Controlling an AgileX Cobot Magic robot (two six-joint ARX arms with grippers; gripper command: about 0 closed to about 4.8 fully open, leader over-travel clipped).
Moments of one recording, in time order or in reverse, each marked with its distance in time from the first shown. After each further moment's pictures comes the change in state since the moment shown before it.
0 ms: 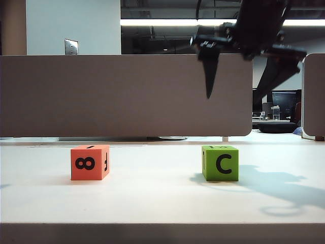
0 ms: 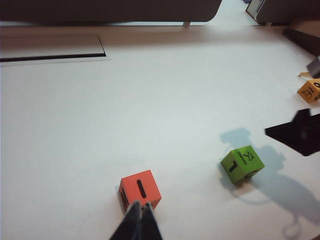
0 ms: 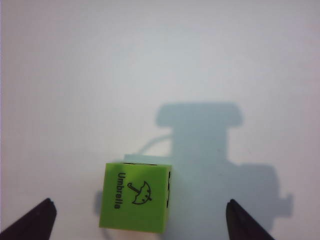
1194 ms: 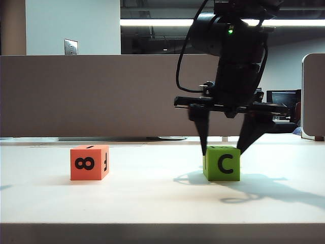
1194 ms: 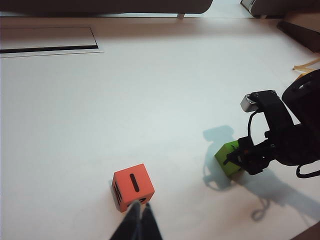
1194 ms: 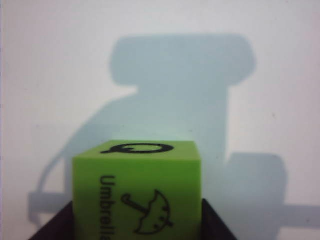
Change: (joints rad) left arm -0.020 0.001 0.005 -0.023 0.000 -0.006; right arm 0.024 0.249 0.001 0.027 -0.056 0.081
